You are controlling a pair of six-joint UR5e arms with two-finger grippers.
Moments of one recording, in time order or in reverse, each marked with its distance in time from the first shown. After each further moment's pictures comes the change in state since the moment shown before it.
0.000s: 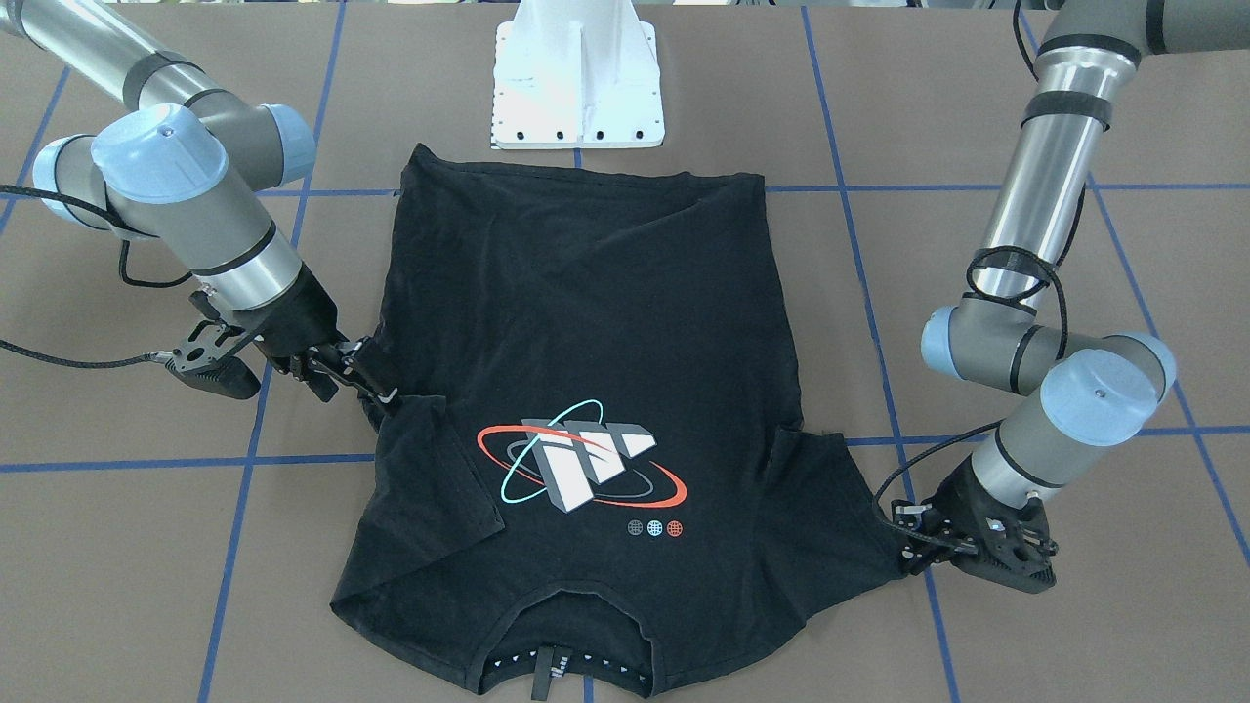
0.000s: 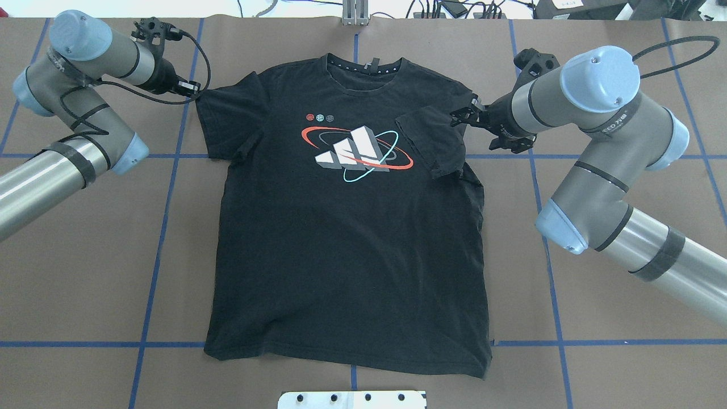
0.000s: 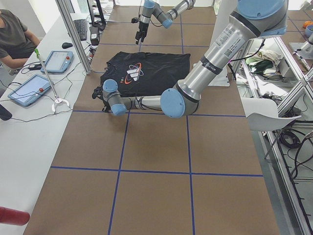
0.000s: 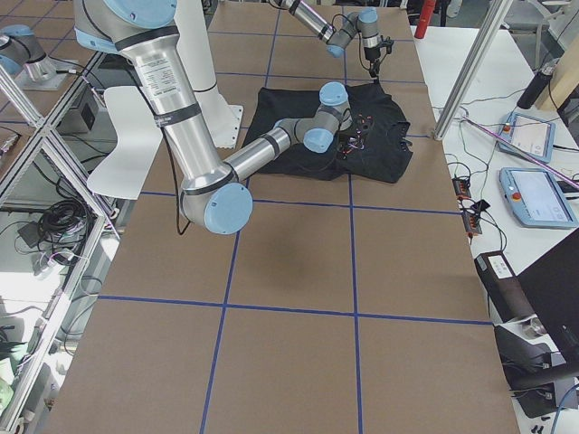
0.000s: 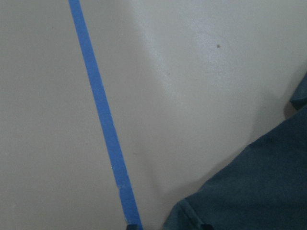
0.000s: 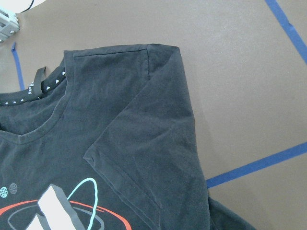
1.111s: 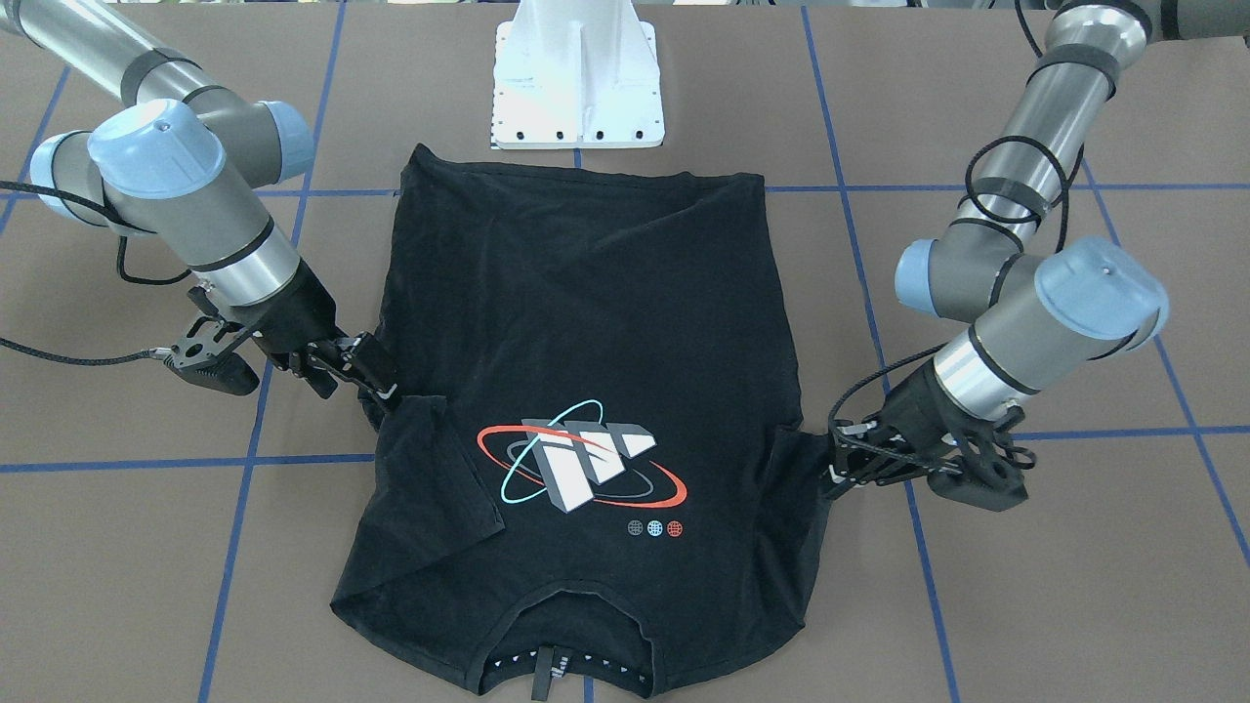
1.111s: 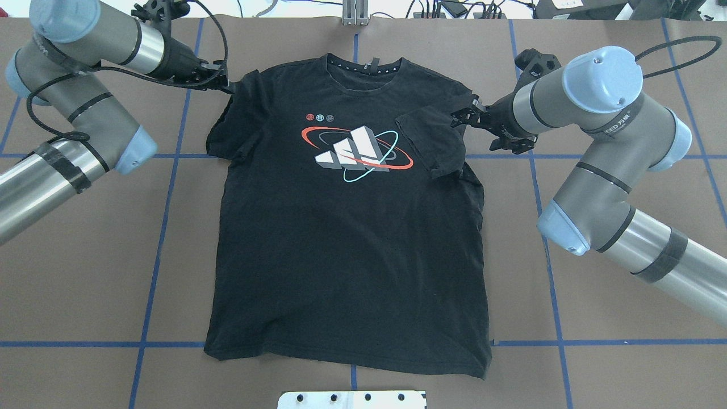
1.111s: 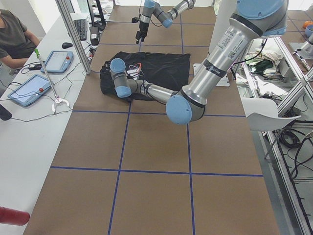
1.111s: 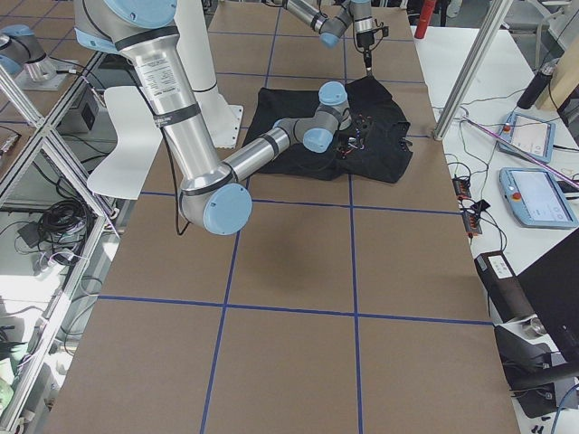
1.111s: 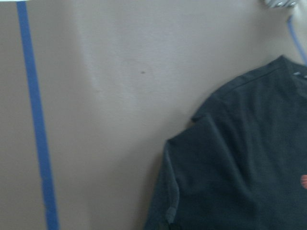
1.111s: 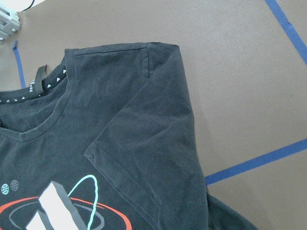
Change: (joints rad) left arm 0.046 0.064 -0.434 0.130 -0.094 -0.458; right arm 0.000 -0.007 0.011 -0.001 0.004 -0.001
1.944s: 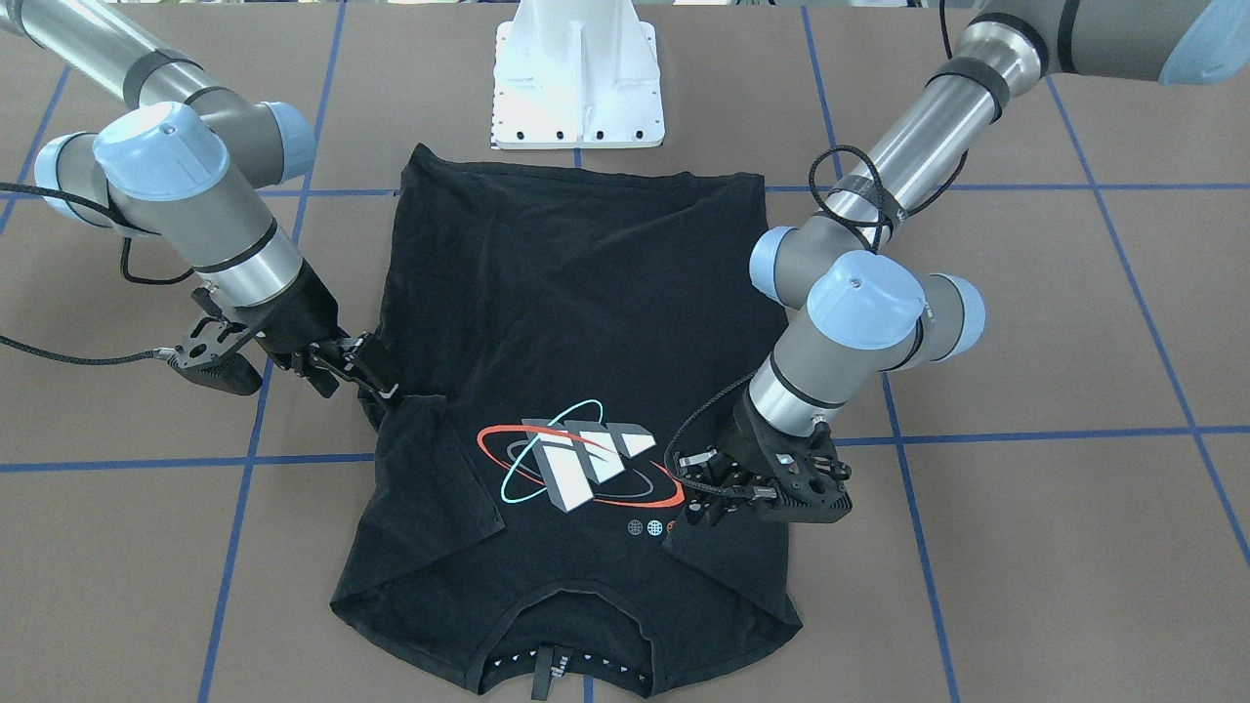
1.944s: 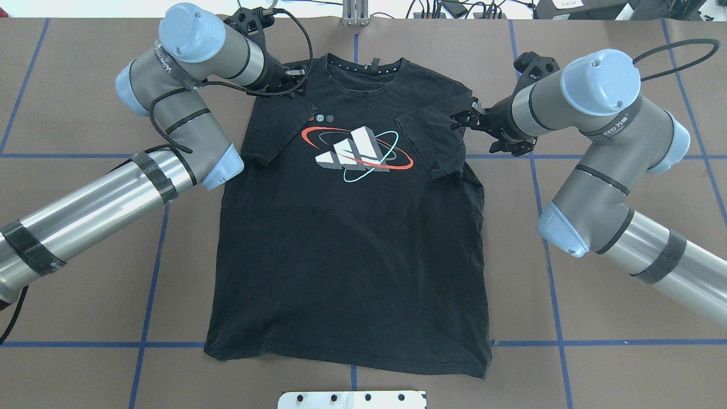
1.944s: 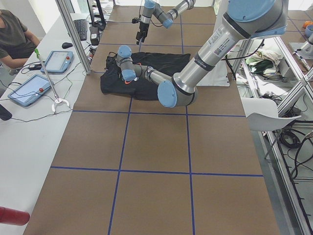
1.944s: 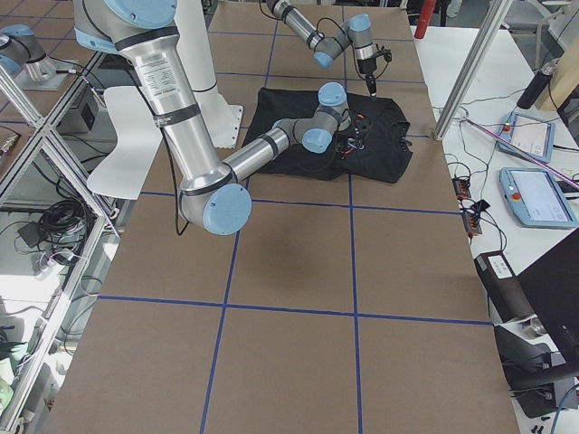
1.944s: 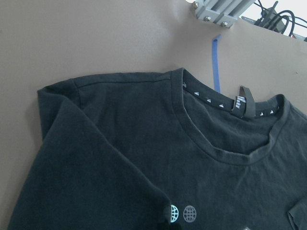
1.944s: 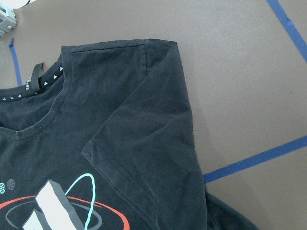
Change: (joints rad) left arm 0.113 -0.178 0.122 0.106 0.217 -0.073; right arm -0.006 0.000 0.000 -0.001 -0.002 0.010
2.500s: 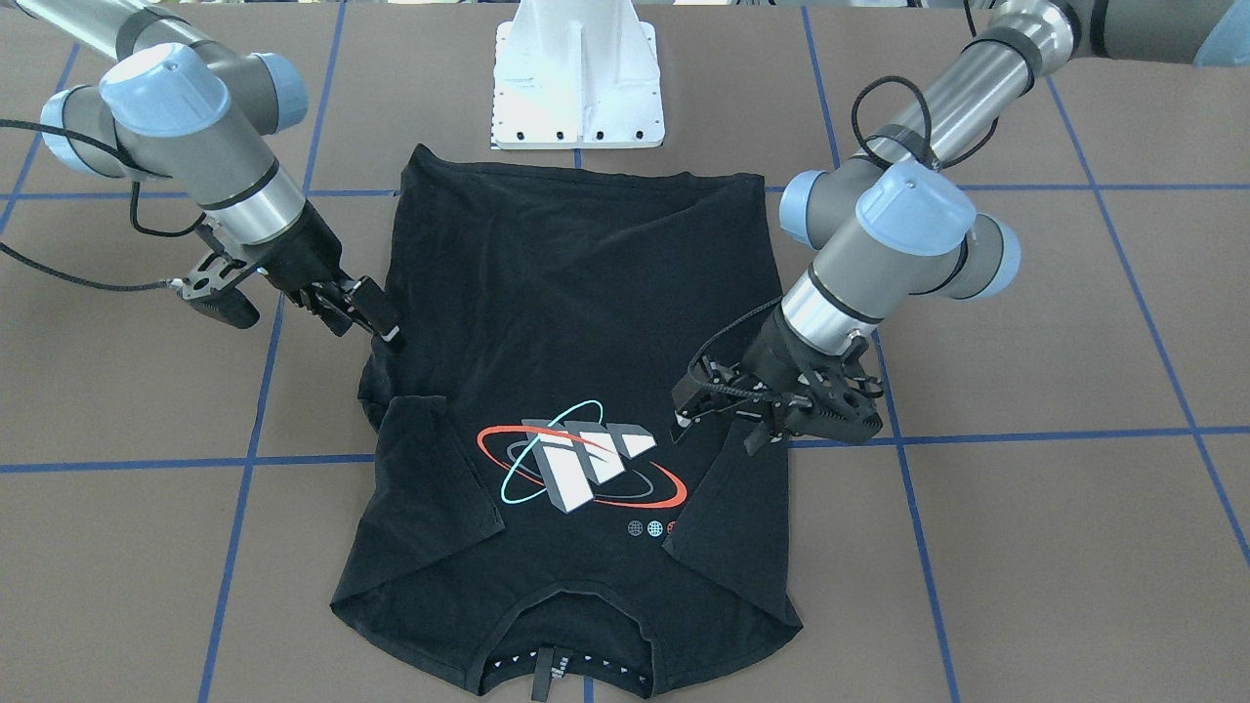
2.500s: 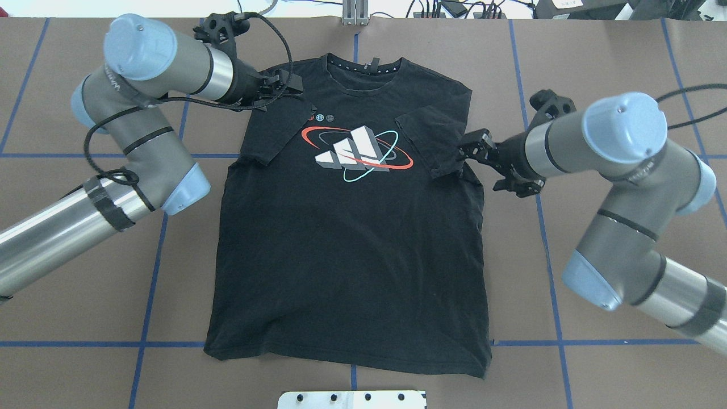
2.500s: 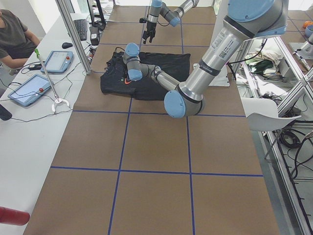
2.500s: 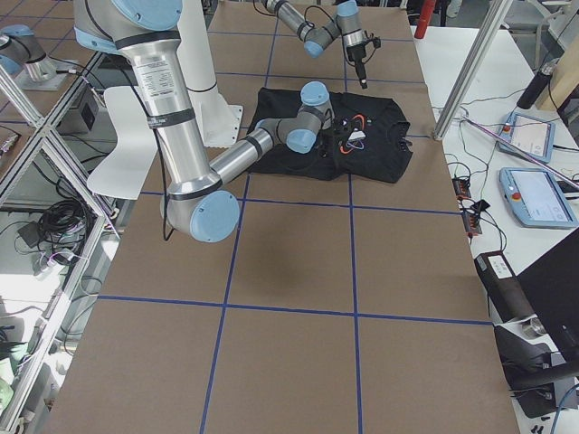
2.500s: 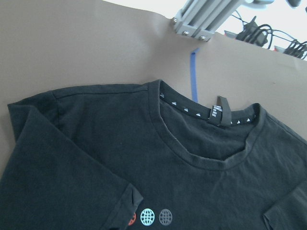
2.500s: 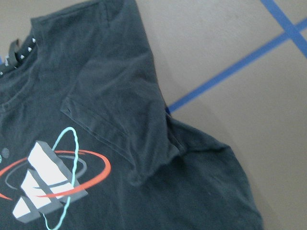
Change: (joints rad) left arm 0.004 0.212 -0.344 0.004 -0.051 -0.057; right arm -0.112 -0.187 0.225 -0.001 -0.043 0.213
